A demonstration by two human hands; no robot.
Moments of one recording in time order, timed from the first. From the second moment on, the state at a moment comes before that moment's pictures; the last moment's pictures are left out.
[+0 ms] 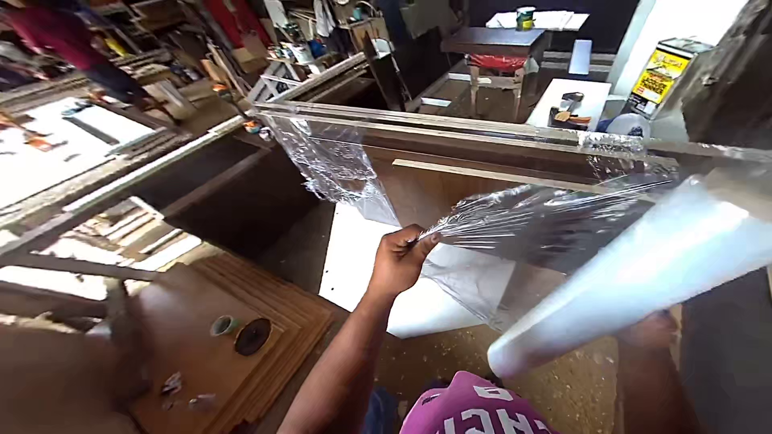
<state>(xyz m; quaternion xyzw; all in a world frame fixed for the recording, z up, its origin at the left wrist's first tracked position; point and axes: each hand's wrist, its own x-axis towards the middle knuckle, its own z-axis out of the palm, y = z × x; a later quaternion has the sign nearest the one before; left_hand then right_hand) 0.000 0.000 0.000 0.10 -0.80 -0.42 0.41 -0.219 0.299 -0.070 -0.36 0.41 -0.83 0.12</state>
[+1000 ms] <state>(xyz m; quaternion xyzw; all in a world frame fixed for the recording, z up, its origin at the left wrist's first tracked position) 0.189 -0.335 0.004 0.26 -0.60 -0.41 0.63 -0.085 -0.040 0.037 -0.53 0.34 -0.74 0.23</state>
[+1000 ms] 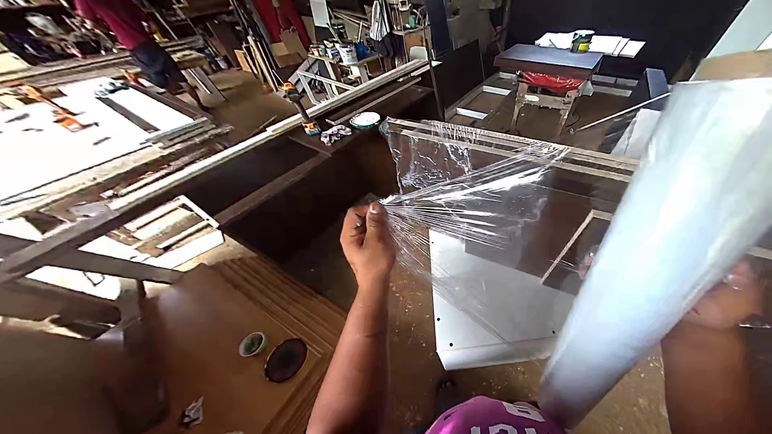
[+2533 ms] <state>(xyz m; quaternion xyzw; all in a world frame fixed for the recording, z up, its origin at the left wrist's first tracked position) 0.007 -0.649 -0.035 0.28 -0.77 -0.57 -0.04 0.007 -0.353 0.041 -0.39 0.51 -0.76 0.11</state>
